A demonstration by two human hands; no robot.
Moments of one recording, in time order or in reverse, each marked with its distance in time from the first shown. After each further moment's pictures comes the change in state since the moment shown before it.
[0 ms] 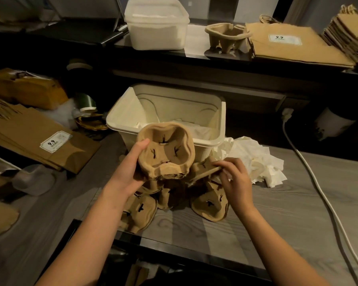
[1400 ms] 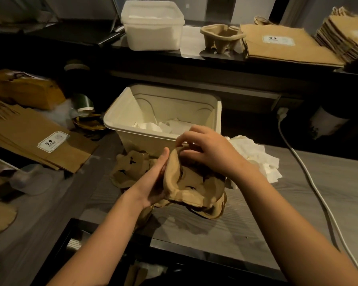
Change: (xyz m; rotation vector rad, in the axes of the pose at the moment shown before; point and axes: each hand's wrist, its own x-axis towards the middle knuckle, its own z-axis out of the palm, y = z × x) left_hand -0.007 -0.036 0.021 0.229 -0.148 -0.249; right_hand 0.086 -0.095 -0.026 -0.152 -0.611 -0.223
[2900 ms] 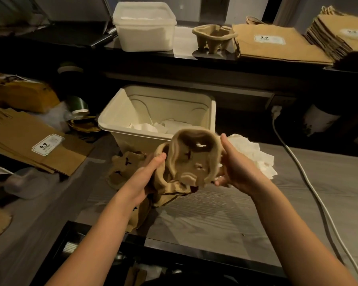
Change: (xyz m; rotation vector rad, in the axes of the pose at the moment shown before) left_hand 0.013 -0.005 -0.015 -0.008 0.082 0.131; right_hand -0.049 0.010 -0.005 1.241 0.033 0.794
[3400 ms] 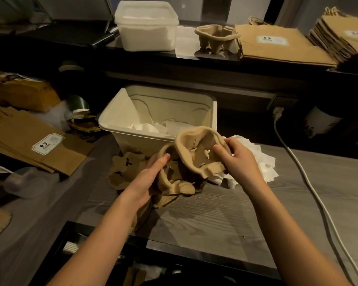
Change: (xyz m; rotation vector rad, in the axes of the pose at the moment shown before) left_hand 0.000 0.001 0.011 -0.045 0.020 0.036; right_hand 0.009 0.005 -0.004 -0.536 0.370 -0.378
